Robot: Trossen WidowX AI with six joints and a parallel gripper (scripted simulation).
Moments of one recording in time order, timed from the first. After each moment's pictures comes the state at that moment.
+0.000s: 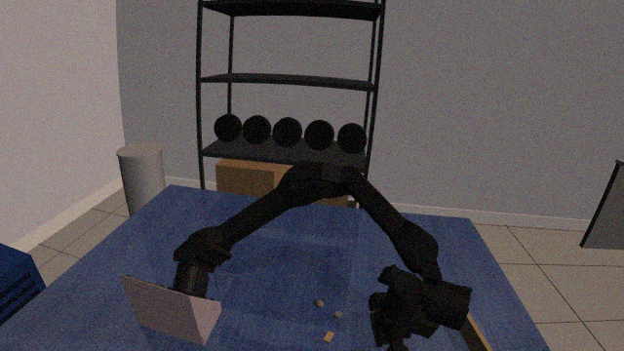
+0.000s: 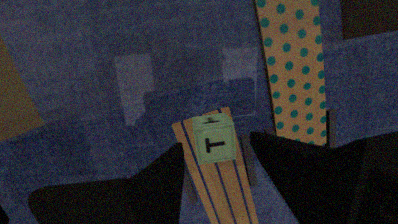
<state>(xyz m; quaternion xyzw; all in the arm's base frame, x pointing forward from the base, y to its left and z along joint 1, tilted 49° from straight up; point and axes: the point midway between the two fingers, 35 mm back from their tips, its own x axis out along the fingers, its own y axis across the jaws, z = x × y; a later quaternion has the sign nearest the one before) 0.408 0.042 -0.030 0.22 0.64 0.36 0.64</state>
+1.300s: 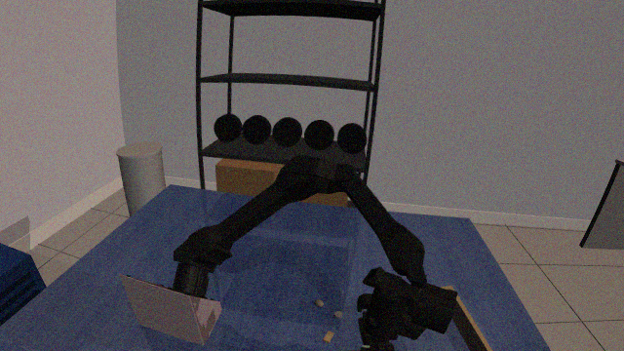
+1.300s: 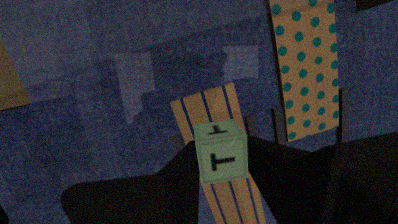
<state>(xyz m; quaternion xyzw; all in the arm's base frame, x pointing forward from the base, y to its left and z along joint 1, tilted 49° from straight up) 0.385 0.046 -0.035 0.22 0.64 0.36 0.64</state>
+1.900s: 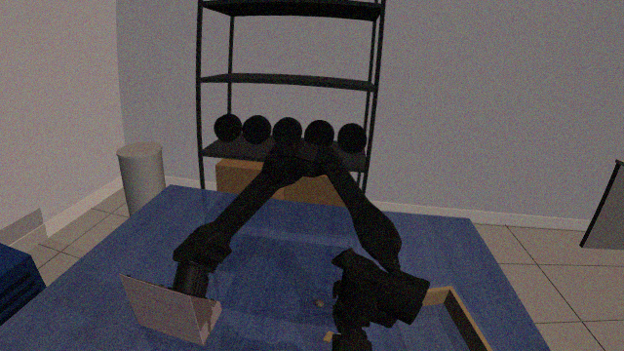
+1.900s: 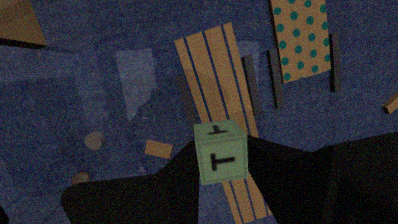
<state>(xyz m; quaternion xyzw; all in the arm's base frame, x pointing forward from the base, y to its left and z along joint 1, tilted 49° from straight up) 0.333 0.023 -0.016 0.23 0.64 0.36 0.64</state>
